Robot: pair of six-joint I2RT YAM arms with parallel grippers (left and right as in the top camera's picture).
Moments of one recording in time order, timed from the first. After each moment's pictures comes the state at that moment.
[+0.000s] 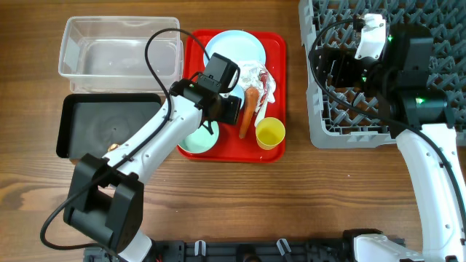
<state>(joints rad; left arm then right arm) -0.52 1.76 1.30 -0.70 0.02 -0.21 0.04 1.35 1.30 -0.61 -0.35 0.15</state>
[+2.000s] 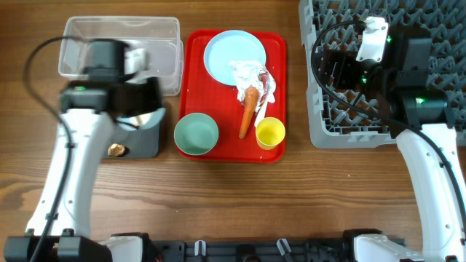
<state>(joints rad) -0.01 1.46 1.31 -0.97 0.28 -0.25 0.04 1.35 1.30 -0.64 -0.28 0.15</state>
